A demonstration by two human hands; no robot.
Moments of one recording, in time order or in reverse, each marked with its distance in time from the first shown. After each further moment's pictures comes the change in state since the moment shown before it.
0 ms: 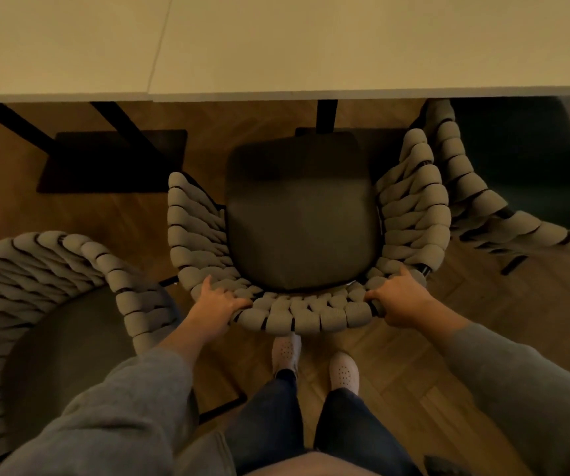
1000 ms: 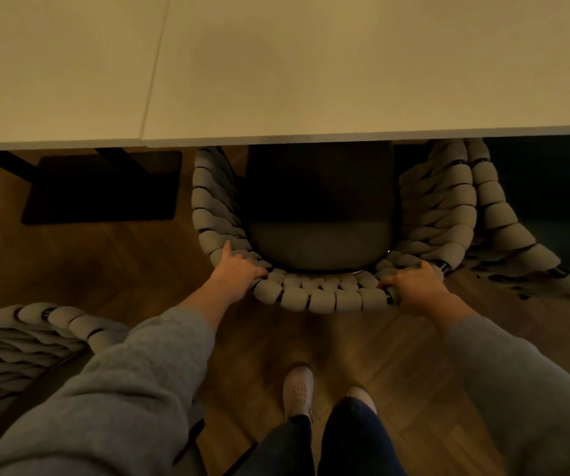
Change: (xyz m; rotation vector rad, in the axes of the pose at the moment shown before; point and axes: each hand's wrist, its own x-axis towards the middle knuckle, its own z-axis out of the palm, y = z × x) left_hand 0.144 -0.099 -0.112 0.170 0.033 0.043; right_hand 0.122 0.073 -0.061 0.171 -0.055 0.200
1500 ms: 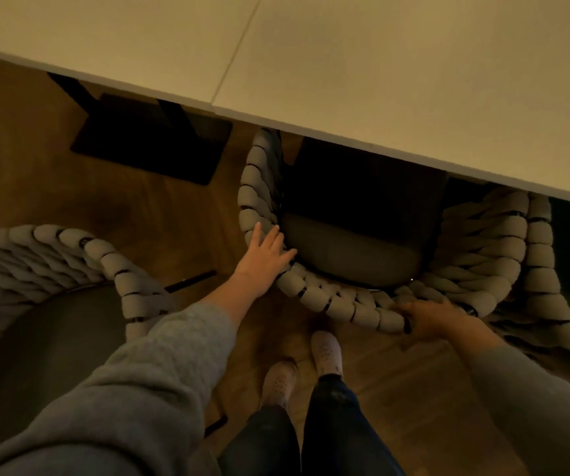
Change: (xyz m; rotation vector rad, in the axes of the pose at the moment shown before) left_hand -0.013 0.014 0.013 -0.113 0.170 -0.179; right_hand 0.012 -0.004 -0.025 0.004 -0.344 -0.080
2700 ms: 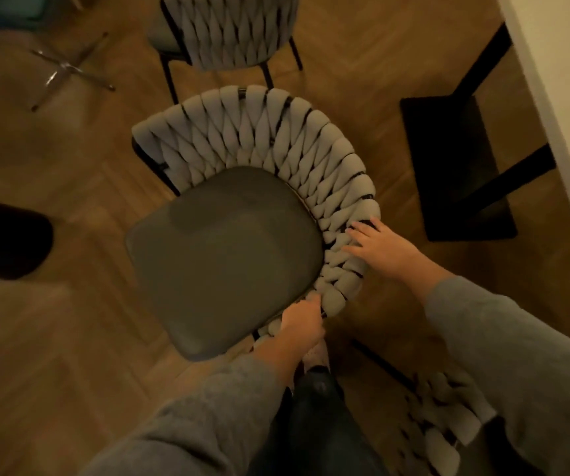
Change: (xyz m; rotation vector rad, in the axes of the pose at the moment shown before) left_hand -0.171 -0.074 0.158 -1.568 -0.091 -1.339; right_hand 0.092 -0.541 -0.222 -1.587 0.525 -1.163
